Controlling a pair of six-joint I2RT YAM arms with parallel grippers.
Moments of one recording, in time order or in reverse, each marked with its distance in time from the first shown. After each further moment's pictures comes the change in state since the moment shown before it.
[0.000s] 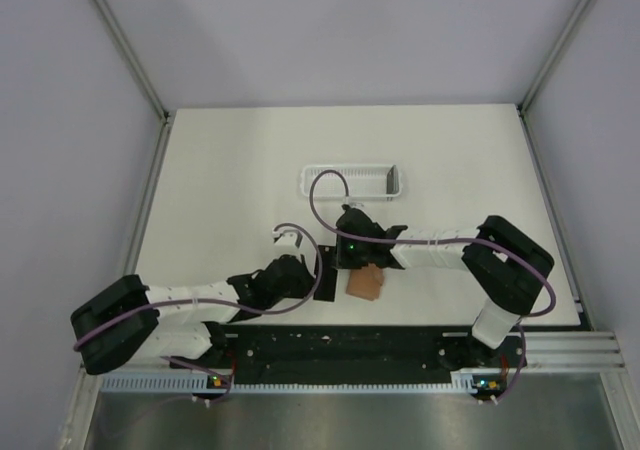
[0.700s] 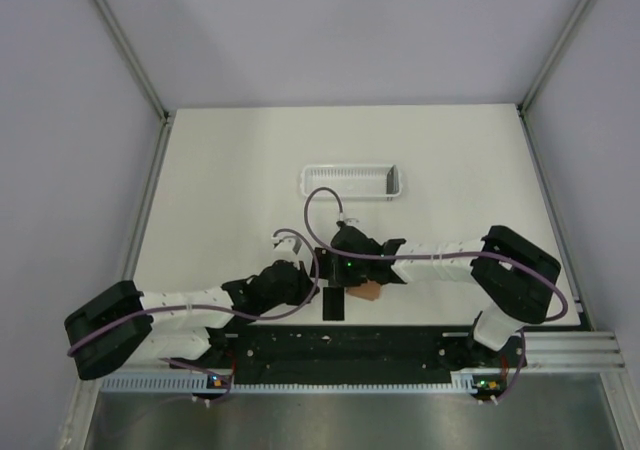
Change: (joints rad) left arm -0.006 -0.035 -0.055 0.064 0.113 -0.035; right arm 0.102 -0.046 -0.041 -0.033 0.002 0.047
